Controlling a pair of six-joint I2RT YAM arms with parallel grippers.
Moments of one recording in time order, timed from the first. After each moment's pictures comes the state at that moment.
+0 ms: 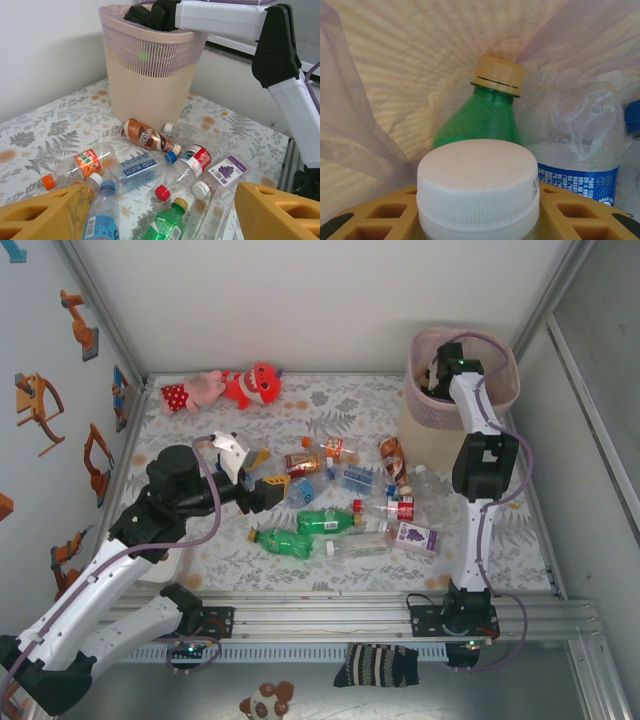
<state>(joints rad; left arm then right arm) -0.67 0.83 0.93 -0.37 0.37 -0.02 0.02 2.39 2.28 -1.11 -0.14 0.09</state>
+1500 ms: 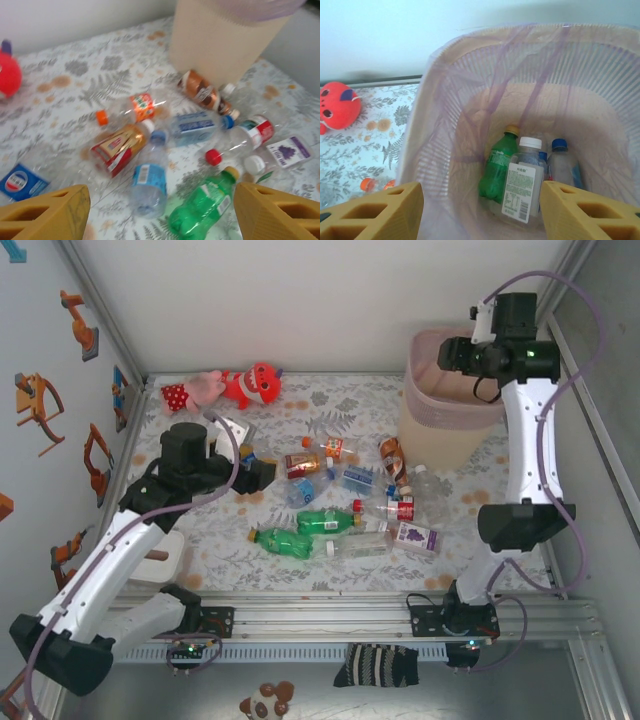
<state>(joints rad) -0.49 1.02 1.04 -0.58 0.30 0.00 0.03 1.77 2.27 -1.18 -0.14 0.10</state>
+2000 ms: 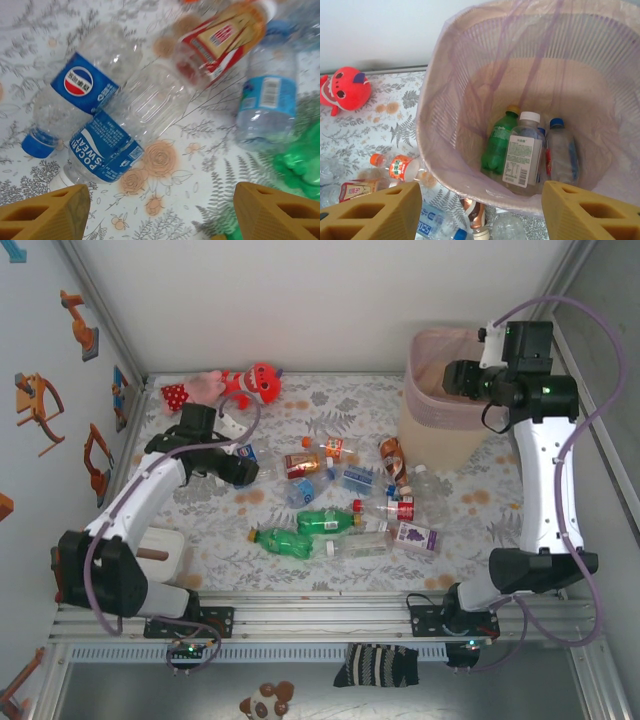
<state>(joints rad) -0.27 1.44 1.15 -0.80 0.23 0.26 0.04 1.51 1.96 -1.12 -0.14 0.09</state>
